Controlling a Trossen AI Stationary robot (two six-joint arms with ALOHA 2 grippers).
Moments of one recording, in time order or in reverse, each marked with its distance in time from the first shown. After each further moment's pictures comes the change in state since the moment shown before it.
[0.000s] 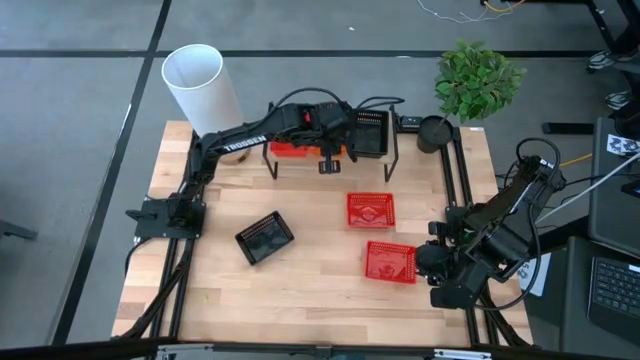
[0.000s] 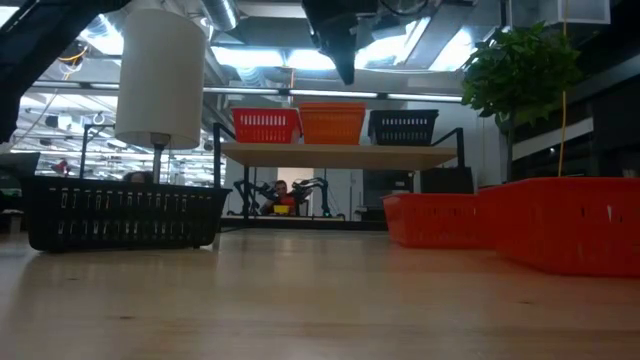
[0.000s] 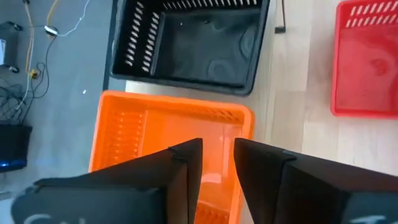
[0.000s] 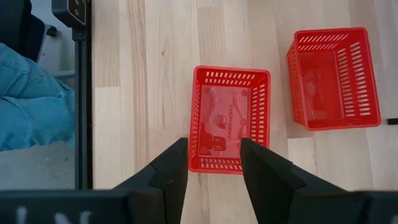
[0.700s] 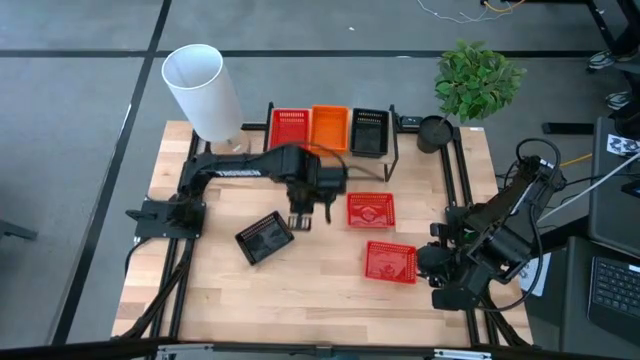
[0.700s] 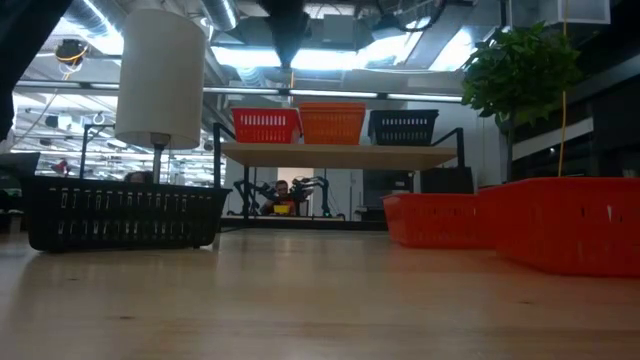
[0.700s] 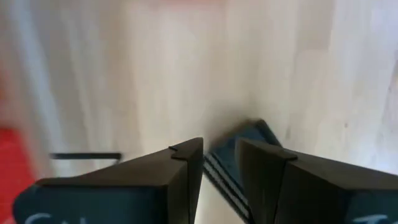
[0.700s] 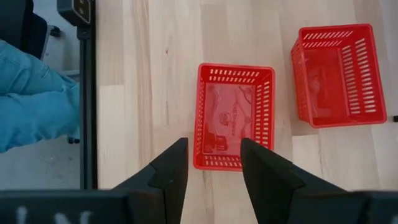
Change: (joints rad) left arm -0.250 -0.052 -0.110 -0.415 0.288 -0.324; right arm 0.014 -0.001 0.000 -0.001 -0.001 0.024
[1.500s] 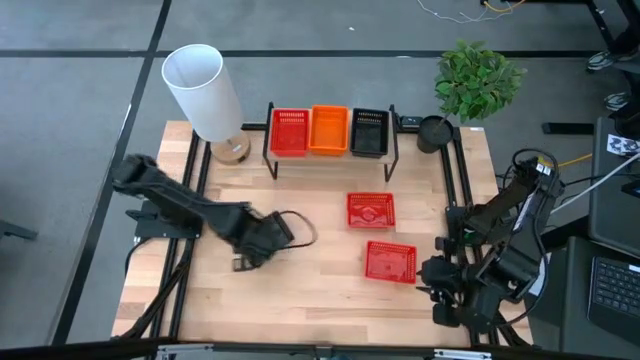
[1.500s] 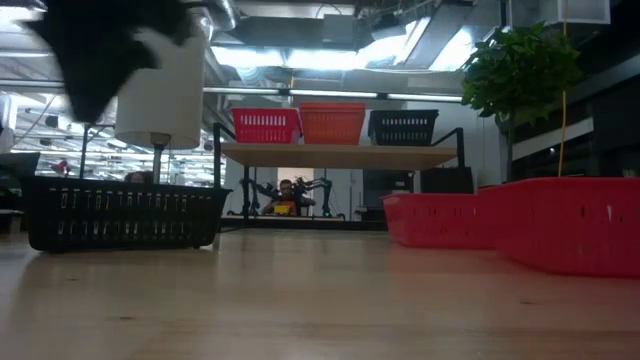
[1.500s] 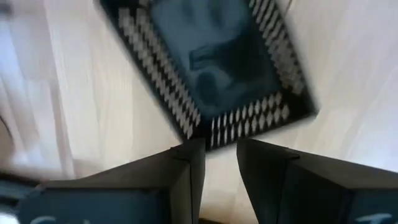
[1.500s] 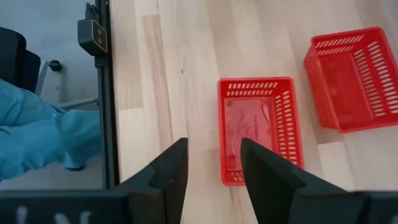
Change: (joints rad) left arm -0.370 -0.491 -1.013 0.273 -0.072 -0.584; right arm 0.118 0.050 0.000 0.064 0.124 0.183
